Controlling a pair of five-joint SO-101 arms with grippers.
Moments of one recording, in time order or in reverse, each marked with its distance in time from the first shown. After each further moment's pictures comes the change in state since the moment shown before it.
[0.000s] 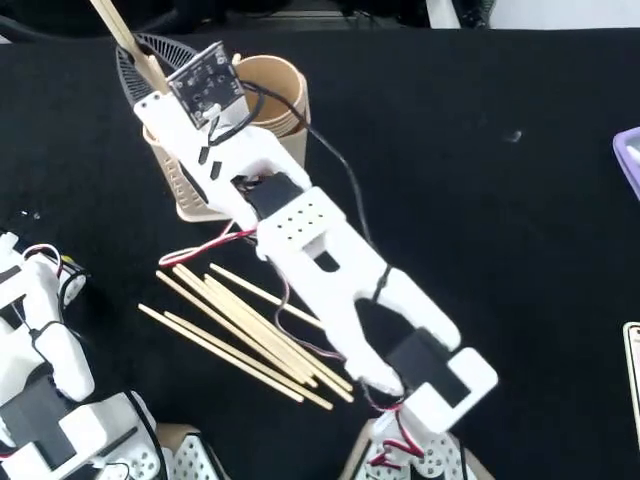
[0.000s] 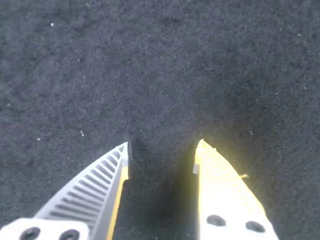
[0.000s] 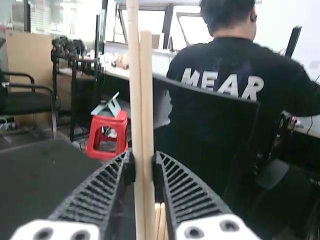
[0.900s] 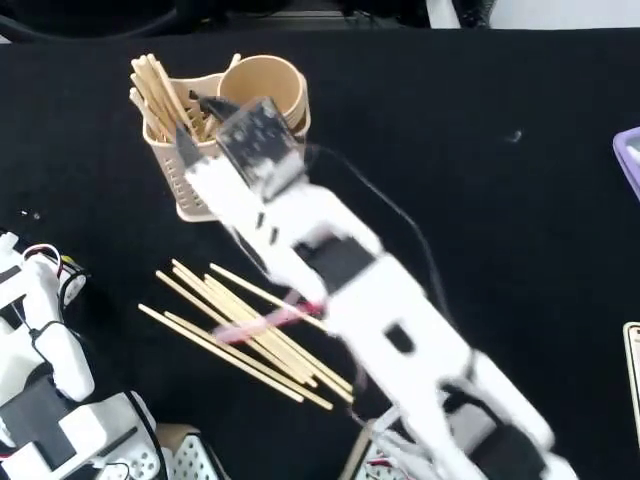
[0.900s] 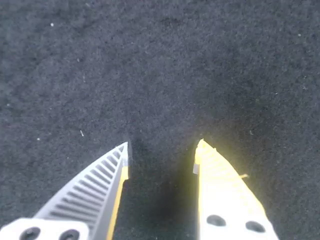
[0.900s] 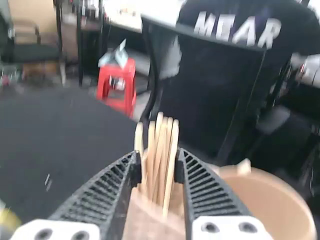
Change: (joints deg) left arm 0.0 0.0 0.0 0.0 0.0; right arm 0.0 -39.6 31.4 25.3 0.0
